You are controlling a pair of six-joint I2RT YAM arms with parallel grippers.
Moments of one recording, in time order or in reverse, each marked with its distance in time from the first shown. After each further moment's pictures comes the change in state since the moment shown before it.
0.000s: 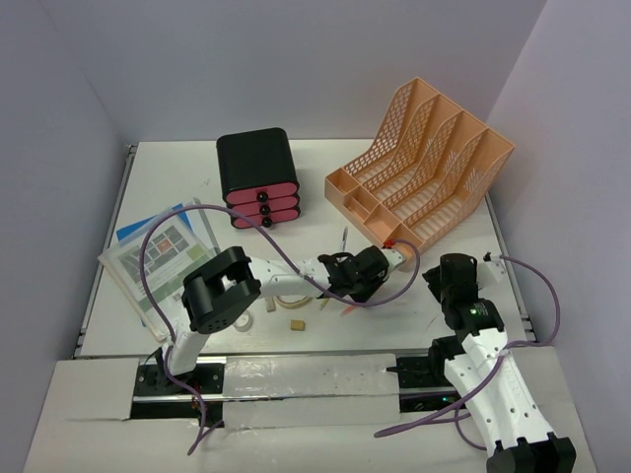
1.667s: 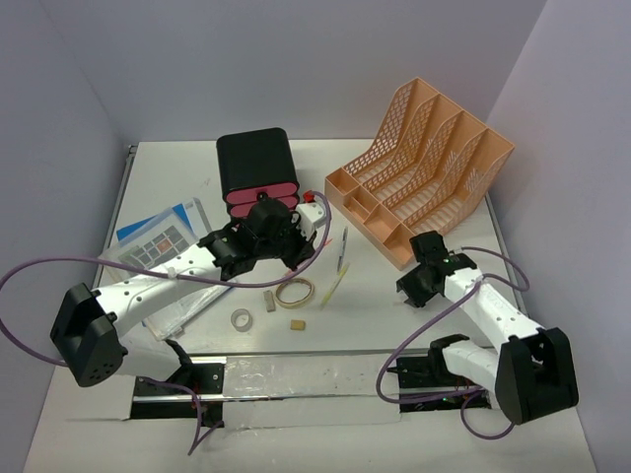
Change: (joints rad) left arm 0.325 -0.727 -0.367 -0.054 0.254 0.244; right arm 0.120 0.539 0.176 -0.127 -0.274 0.180
